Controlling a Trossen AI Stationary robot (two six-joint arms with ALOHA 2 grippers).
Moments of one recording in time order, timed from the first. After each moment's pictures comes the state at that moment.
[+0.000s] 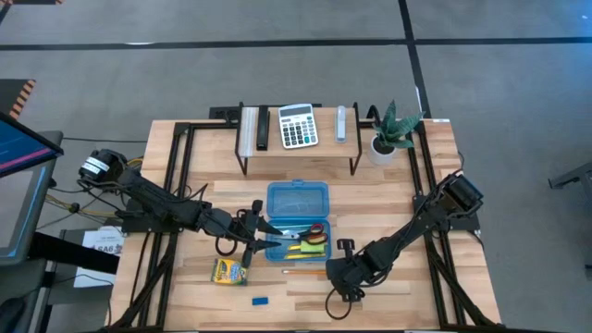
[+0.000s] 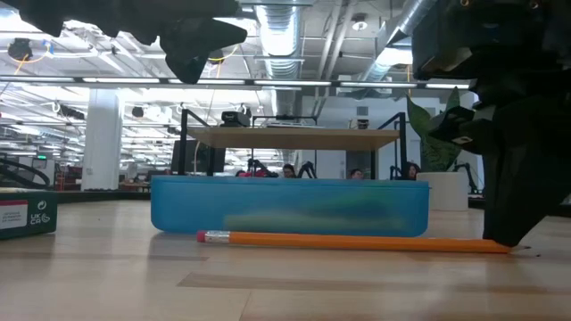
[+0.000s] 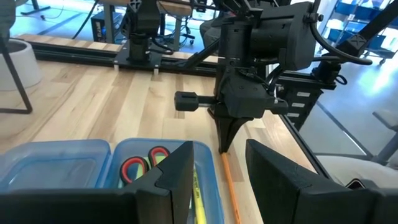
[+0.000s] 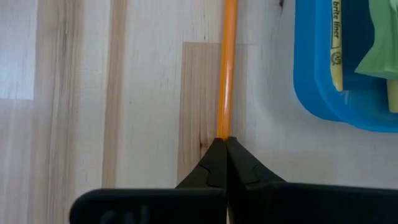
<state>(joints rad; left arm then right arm) -0.38 1.36 0.56 0.57 -0.22 -0.23 0.59 1.87 1.10 -0.42 0.16 0.55</state>
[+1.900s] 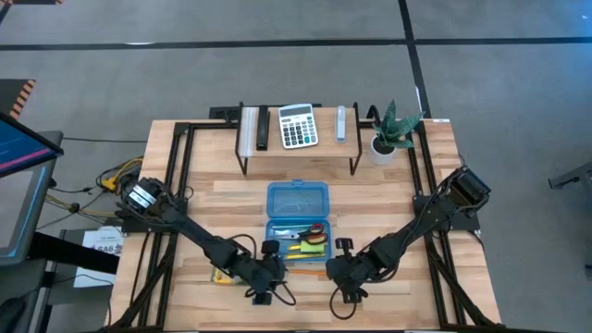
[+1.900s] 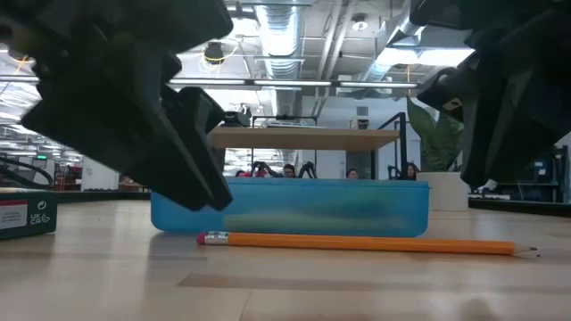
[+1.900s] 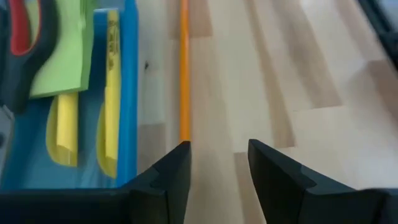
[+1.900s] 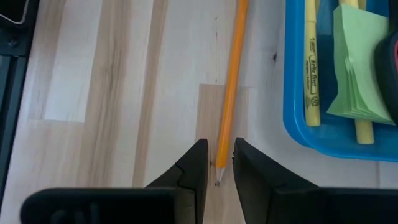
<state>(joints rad) -0.57 1.88 0.98 0.07 -0.29 -0.36 0.60 1.79 1.10 -0.39 0.19 0.50</state>
